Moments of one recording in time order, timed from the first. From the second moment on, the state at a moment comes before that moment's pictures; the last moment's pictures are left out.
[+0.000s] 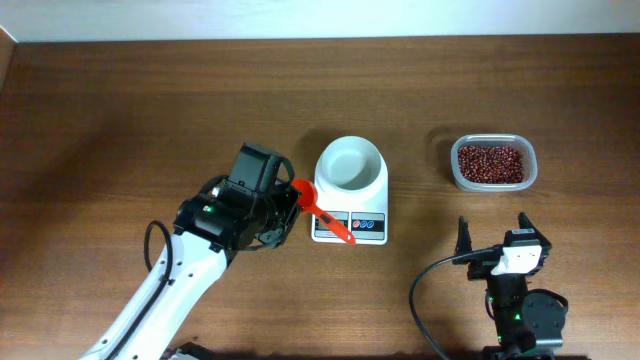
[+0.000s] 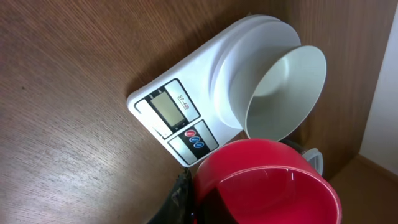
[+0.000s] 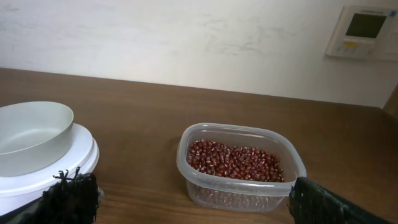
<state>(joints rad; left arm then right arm) -0.43 1.29 1.02 -0.78 0.18 -1.48 0.01 0.01 0.01 -0.07 -0.02 -0.08</state>
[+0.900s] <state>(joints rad) -0.47 1.29 1.02 -0.70 0.16 -1.52 0.01 0.01 0.01 -0.07 -0.02 -0.08</state>
